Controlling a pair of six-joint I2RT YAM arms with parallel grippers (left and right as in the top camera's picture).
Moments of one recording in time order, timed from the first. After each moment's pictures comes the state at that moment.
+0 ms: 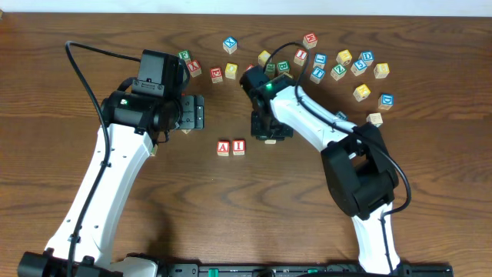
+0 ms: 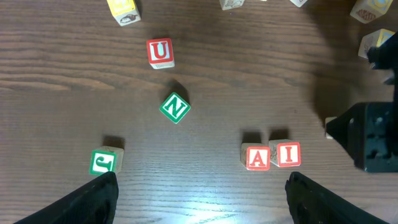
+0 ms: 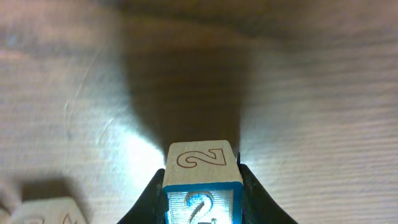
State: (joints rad) left arm -0.22 1.46 1.33 -0.97 -0.01 -0.20; right arm 0.59 2.21 1.69 -1.03 0.03 0.63
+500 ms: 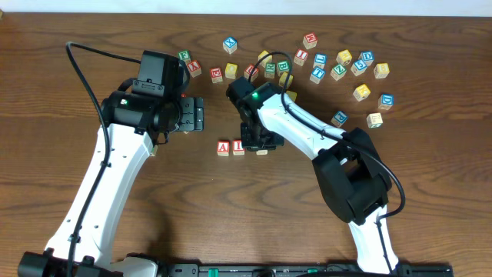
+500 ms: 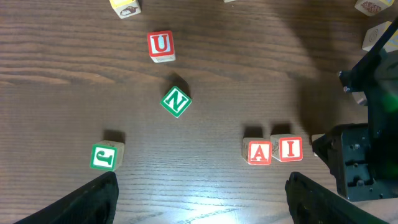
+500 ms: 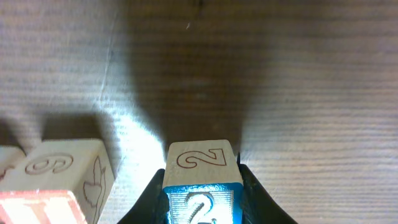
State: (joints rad) left arm -0.22 1.46 1.33 -0.99 -0.01 -0.20; right arm 0.67 2.21 1.69 -1.07 0.00 0.62
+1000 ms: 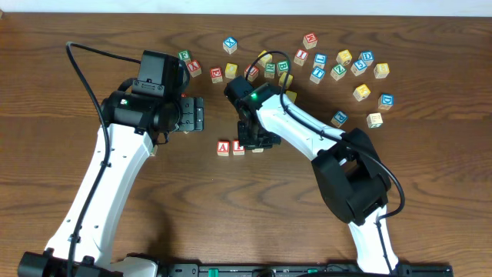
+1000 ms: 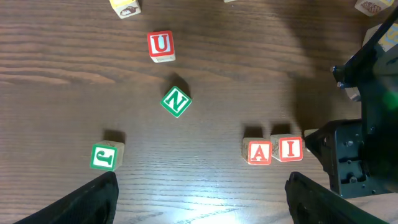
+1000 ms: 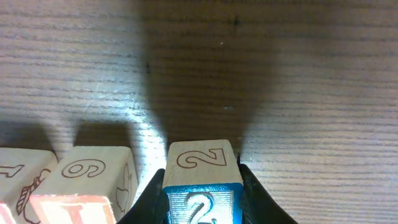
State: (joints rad) left arm -0.22 1.46 1.33 -0.99 -0.01 -0.20; right arm 0.67 2.21 1.69 -1.02 -0.01 0.62
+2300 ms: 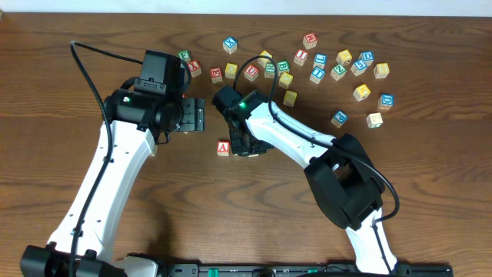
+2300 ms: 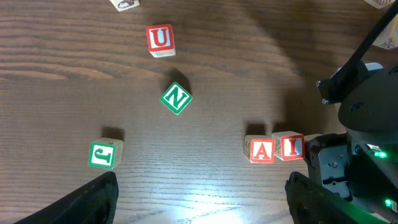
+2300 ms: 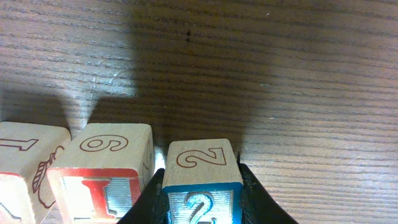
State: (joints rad) left arm -0.22 1.48 1.33 -0.99 -0.01 -0.20; right arm 0.74 2.21 1.69 -1.03 0.06 0.62
